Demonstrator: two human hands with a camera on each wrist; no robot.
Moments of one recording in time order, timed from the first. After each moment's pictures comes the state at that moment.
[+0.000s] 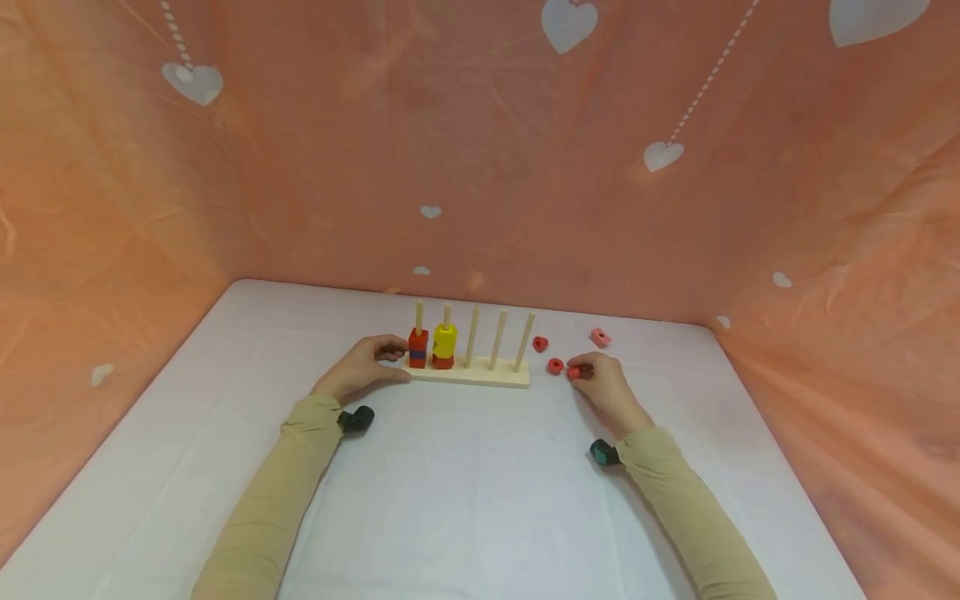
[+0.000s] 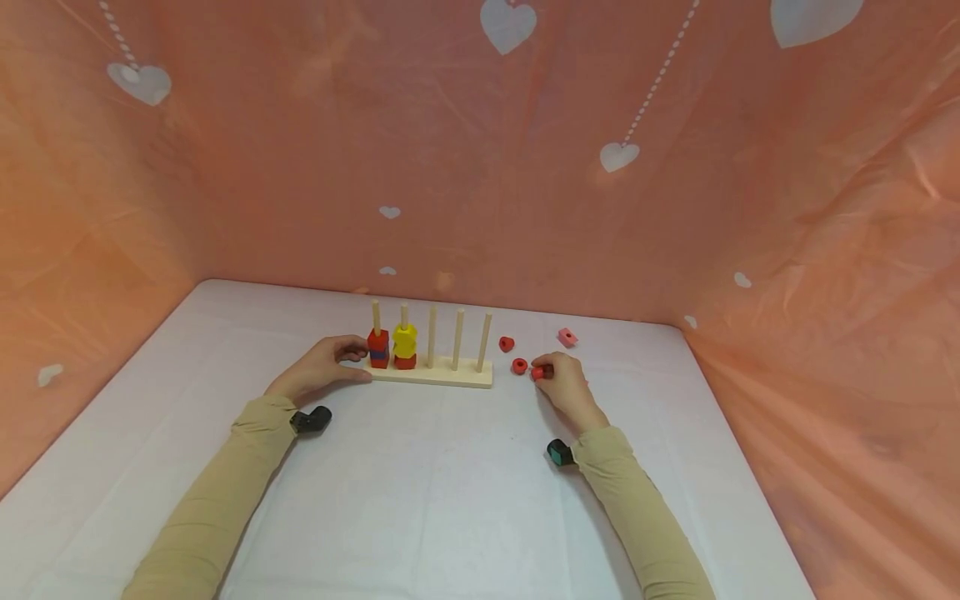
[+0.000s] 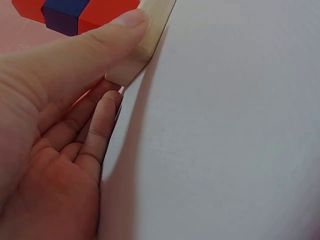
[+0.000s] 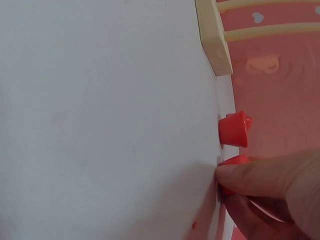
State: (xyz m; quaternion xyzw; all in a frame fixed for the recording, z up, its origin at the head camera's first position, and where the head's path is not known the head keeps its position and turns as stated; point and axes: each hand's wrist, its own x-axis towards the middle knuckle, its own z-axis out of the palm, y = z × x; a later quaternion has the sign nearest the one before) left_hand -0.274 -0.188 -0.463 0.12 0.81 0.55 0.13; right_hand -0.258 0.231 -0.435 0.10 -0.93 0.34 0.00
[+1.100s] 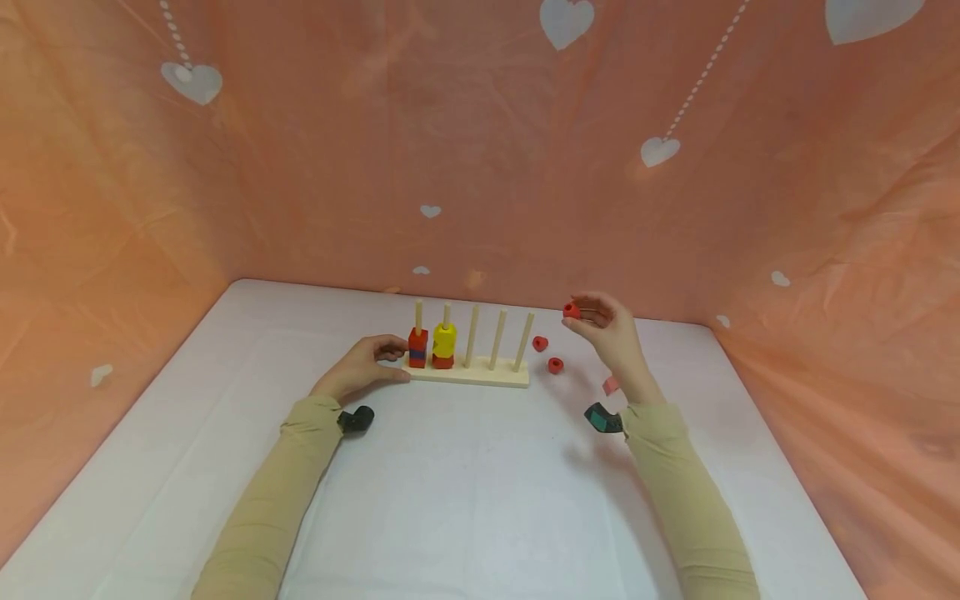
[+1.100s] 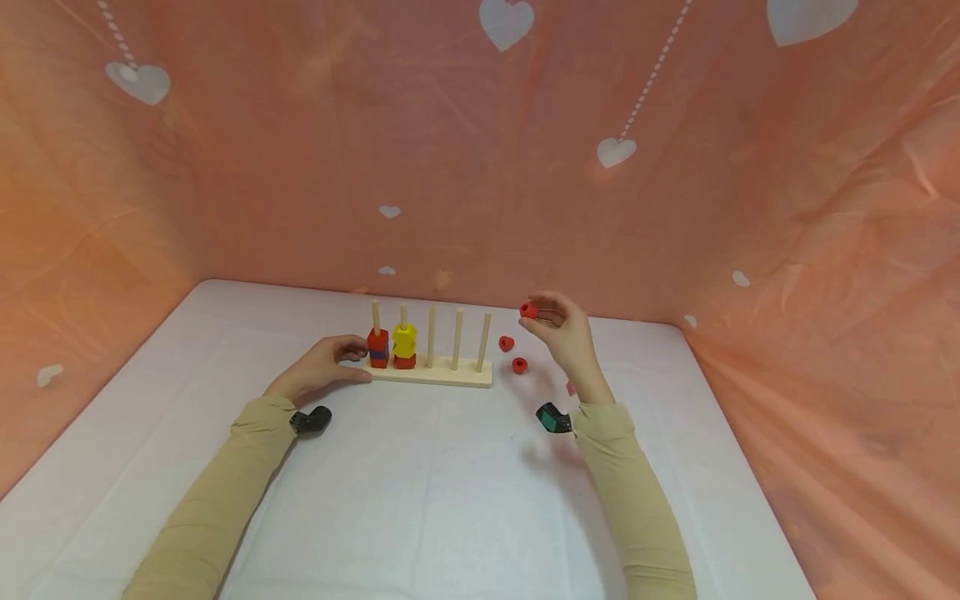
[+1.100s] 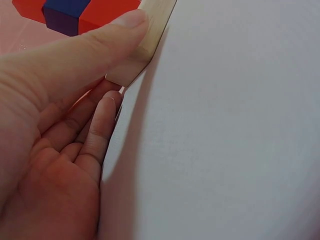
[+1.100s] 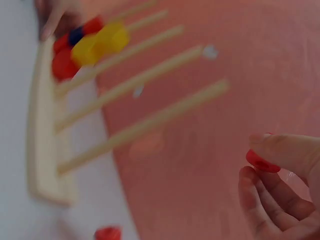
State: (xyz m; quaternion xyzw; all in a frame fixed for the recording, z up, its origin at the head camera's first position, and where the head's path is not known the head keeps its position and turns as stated) left_hand -0.275 -0.189 -0.465 0.13 0.81 0.56 0.13; right_hand -0.260 0.208 -0.357 0.11 -0.80 0.58 0.09
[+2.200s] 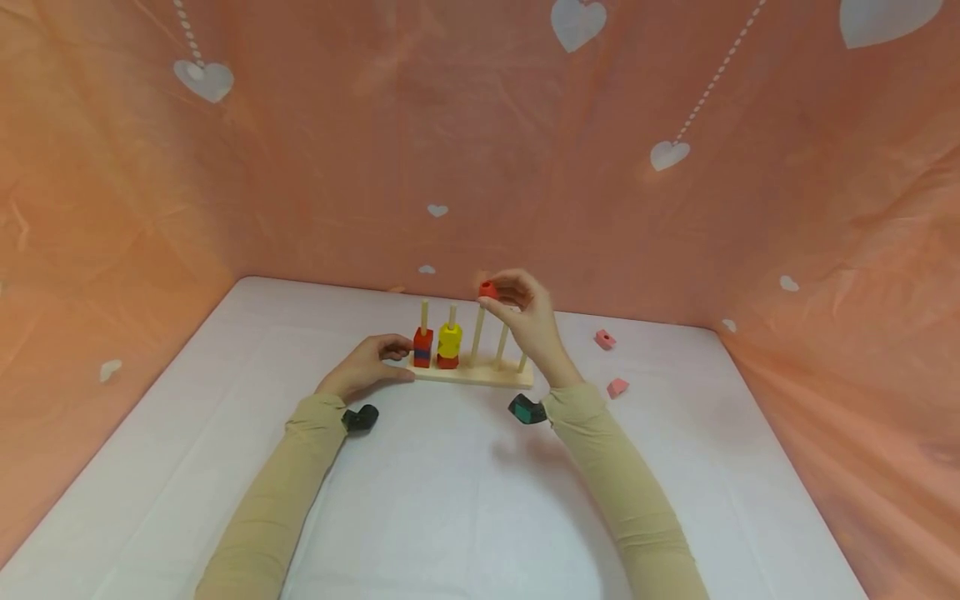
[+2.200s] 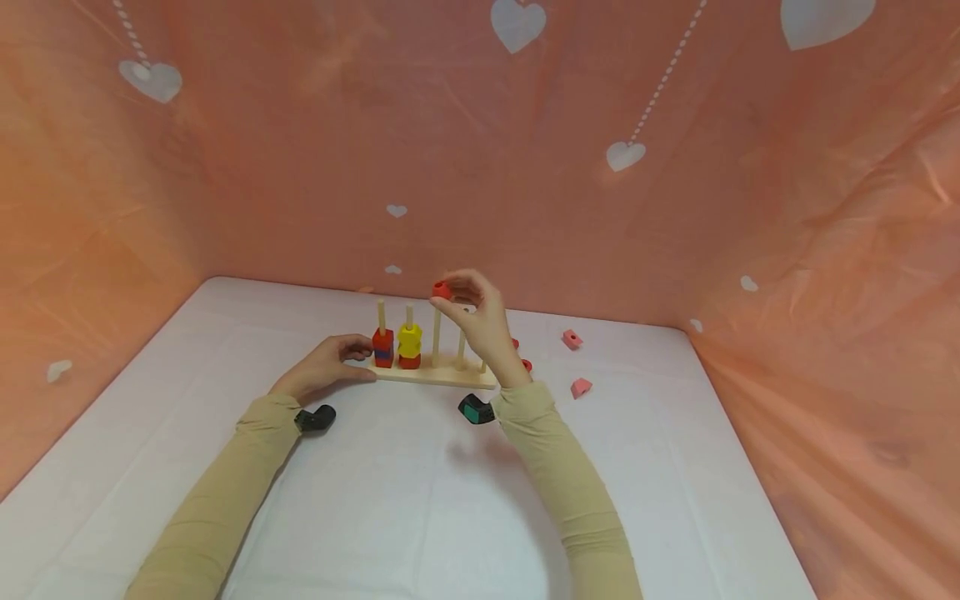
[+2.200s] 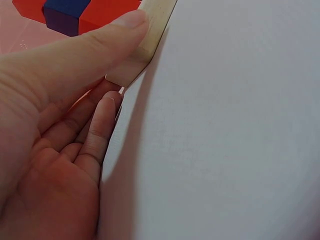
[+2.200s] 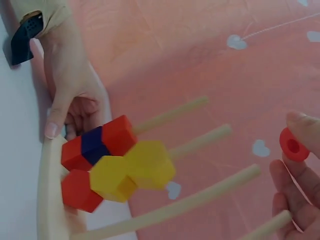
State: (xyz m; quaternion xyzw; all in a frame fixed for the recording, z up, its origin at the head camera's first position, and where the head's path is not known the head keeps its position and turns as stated) left_hand -0.255 -0.182 -0.434 0.12 0.81 0.55 0.14; right_hand -0.252 0.081 -0.322 0.27 -0.72 0.62 0.13
